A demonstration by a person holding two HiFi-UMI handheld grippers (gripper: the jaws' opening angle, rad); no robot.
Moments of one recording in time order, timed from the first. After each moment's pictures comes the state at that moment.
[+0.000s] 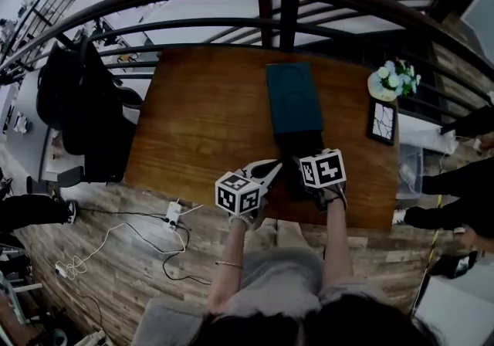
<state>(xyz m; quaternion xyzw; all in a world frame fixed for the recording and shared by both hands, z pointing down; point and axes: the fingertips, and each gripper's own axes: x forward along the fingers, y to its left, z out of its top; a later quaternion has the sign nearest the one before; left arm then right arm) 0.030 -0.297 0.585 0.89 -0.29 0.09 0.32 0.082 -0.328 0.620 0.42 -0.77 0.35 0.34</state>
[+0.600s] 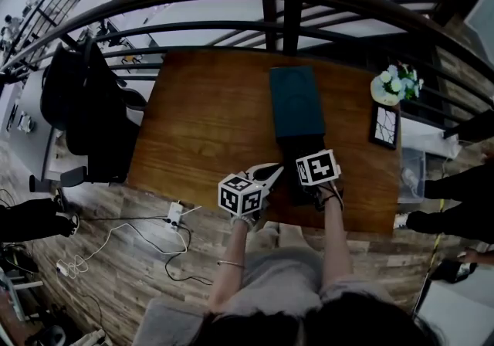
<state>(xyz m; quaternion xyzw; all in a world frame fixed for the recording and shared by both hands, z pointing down) 0.032 -0.297 0.592 0.89 -0.30 0.10 0.34 0.086 -0.329 0.640 0.42 -0.74 0.35 0.39</state>
